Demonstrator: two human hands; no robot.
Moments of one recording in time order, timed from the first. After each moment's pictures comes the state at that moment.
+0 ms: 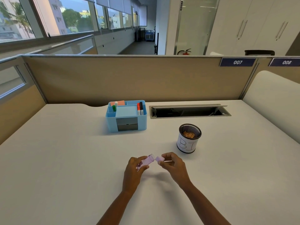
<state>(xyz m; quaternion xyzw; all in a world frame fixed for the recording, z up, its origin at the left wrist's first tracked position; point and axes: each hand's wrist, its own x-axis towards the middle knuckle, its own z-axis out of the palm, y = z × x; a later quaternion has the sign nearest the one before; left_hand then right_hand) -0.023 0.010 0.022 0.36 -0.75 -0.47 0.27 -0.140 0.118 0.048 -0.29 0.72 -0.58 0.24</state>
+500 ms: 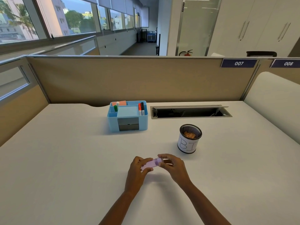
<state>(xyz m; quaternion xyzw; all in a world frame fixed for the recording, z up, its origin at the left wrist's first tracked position) -0.024 0.019 0.023 0.35 -0.76 -0.47 0.28 -0.140 0.119 0.049 -0.36 0.71 -0.56 0.22</state>
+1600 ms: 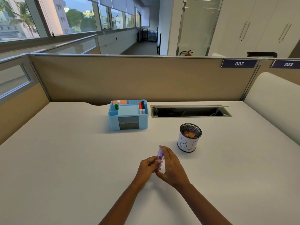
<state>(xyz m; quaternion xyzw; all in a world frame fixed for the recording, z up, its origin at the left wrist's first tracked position) -0.045 0.037 0.043 0.32 -0.68 -0.64 0.19 -0.131 0.120 0.044 -0.54 0.80 -0.28 0.04</state>
